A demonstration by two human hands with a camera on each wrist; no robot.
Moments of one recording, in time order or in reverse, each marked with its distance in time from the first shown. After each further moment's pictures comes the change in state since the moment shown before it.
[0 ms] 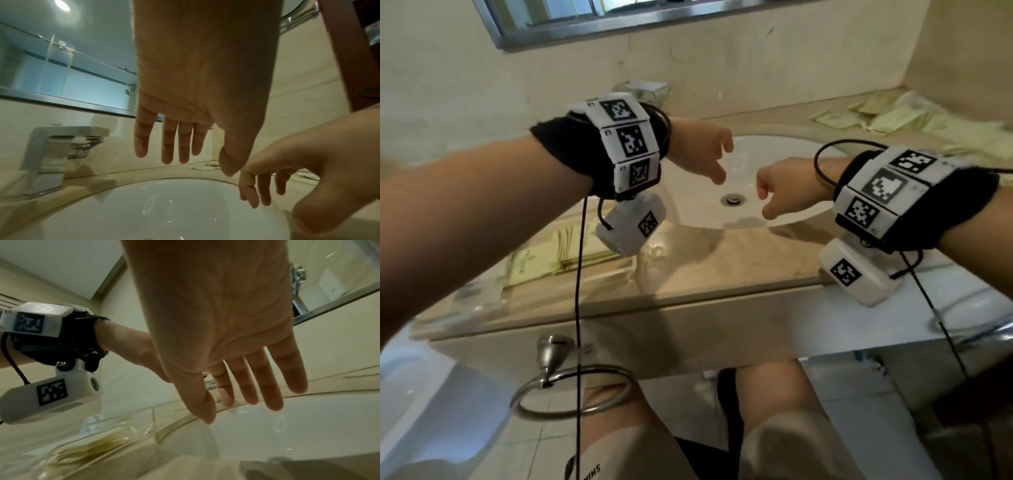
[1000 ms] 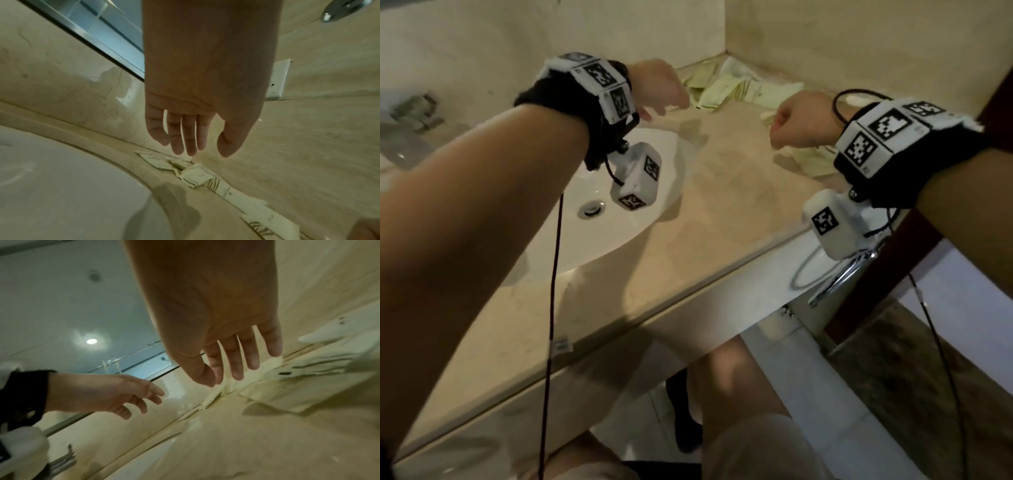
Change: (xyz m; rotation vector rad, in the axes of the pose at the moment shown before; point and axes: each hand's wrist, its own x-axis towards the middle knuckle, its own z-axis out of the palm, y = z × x) left_hand 0.179 0.156 -0.012 -0.337 0.001 0.134; right_hand -0.042 0.237 0.022 0.432 0.252 0.580
